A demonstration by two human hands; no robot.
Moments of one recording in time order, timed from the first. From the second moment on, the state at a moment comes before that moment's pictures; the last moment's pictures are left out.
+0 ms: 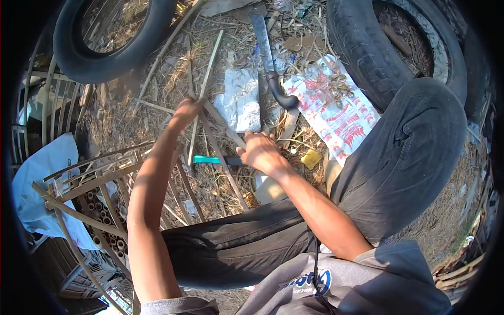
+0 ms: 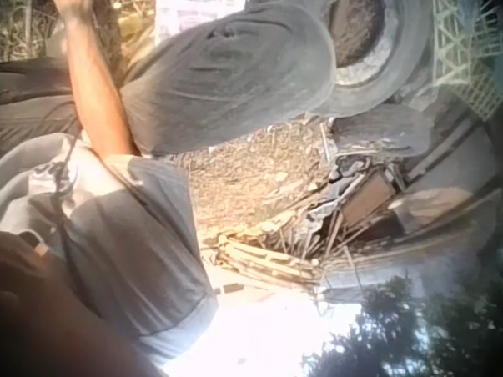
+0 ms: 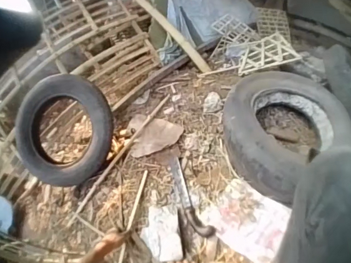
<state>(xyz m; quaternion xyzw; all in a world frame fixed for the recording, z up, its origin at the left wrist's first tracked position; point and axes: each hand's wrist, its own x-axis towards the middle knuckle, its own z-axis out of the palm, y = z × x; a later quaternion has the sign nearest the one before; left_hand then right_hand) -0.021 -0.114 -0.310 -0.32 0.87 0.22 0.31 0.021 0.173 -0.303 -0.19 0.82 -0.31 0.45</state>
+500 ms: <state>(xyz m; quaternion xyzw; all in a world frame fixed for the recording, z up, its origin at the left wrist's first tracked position) -0.045 -0.099 -0.331 -0.27 0.91 0.16 0.27 -0.078 0.324 -0.379 0.30 0.88 -0.37 0.06</state>
